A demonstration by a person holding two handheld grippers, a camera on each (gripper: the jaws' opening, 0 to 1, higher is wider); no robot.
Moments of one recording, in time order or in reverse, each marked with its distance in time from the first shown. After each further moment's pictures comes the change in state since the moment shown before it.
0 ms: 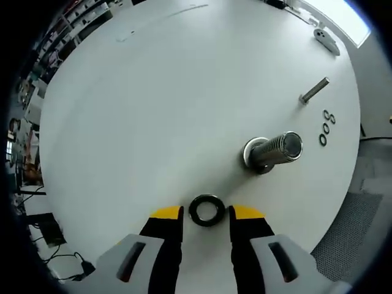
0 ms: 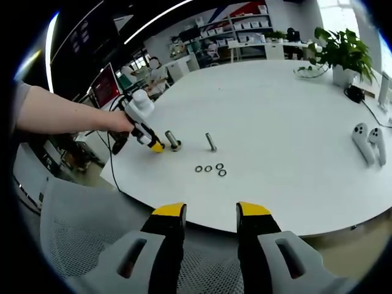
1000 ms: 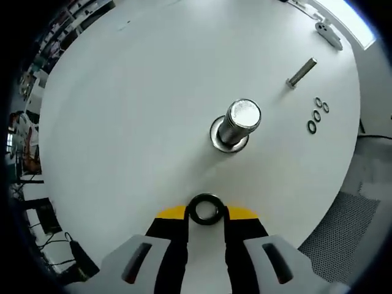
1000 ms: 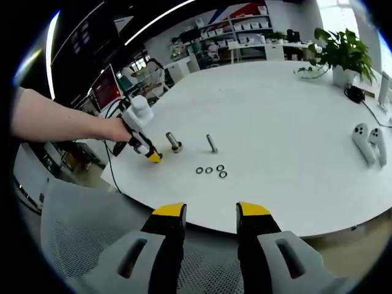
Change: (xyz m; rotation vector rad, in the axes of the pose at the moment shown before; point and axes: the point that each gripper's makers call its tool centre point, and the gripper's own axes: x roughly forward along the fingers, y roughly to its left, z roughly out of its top) left arm -0.004 -0.037 -0.022 -0.045 0.060 0.004; right arm 0.000 0.001 0.002 0.005 -0.013 0.003
